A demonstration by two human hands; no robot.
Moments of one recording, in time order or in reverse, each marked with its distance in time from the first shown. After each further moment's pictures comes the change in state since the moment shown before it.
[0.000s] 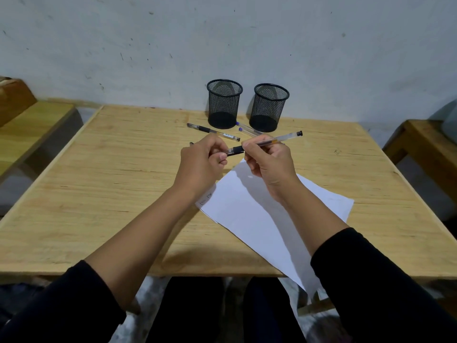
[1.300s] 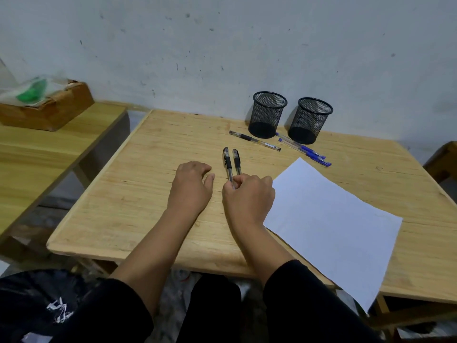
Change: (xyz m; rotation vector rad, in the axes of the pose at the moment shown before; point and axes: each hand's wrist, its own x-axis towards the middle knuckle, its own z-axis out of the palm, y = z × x) left_hand -0.013 -0.106 -0.065 0.476 0.141 -0.022; right_hand -0.042 0.049 0.132 -0.965 0.343 -0.044
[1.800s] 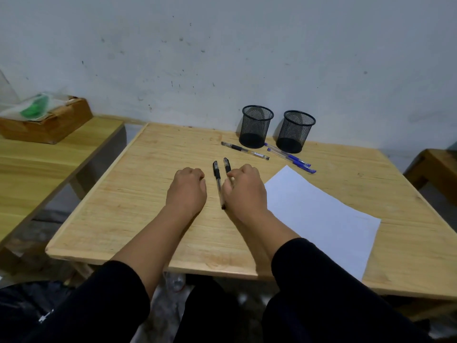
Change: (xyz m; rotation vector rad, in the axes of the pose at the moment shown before) left_hand 0.004 0.015 -0.008 0.124 -0.084 -0.020; right_hand 0.030 0.011 -0.020 -0.129 -0.180 -0.321
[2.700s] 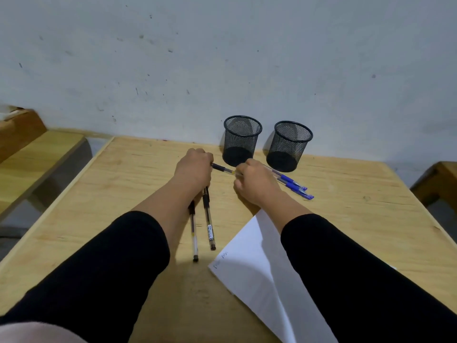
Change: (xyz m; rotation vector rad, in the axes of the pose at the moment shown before) left_hand 0.148 0.057 0.046 0.287 -0.173 0.163; right_hand 0.135 0.085 -0.005 -0.269 -0.174 -0.198
